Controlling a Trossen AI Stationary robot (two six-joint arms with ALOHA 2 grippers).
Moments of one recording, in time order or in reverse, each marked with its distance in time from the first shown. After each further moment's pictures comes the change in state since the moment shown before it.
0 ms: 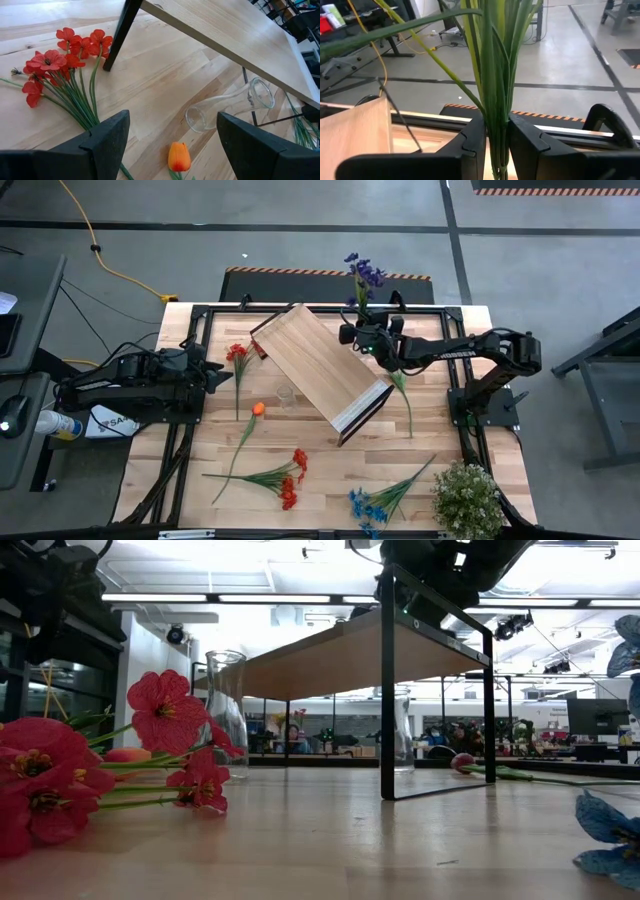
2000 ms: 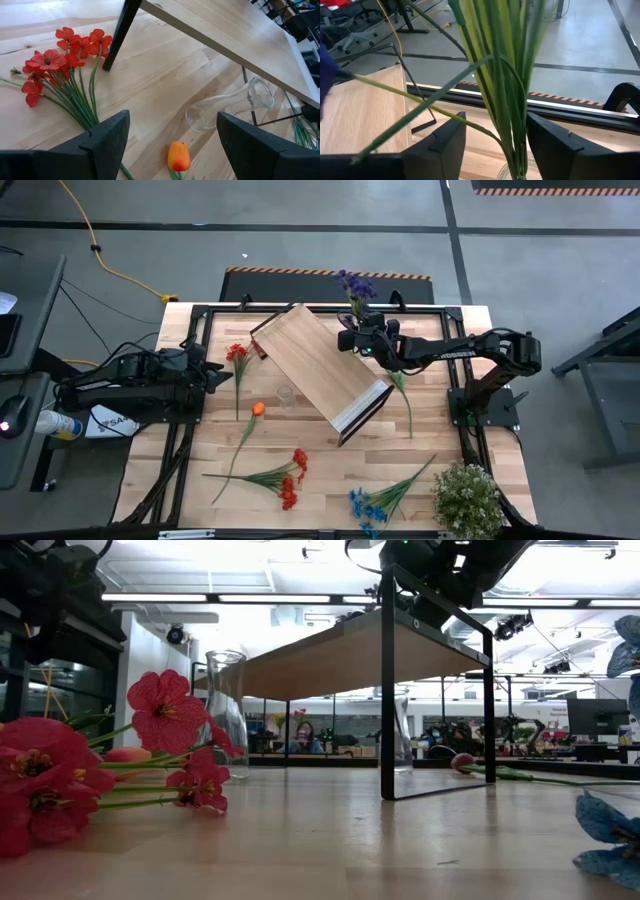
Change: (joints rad) left arm 0.000 0.000 0.000 0.000 0.002 0.000; right arm 0.000 0.000 0.000 -0.076 -0.136 0.051
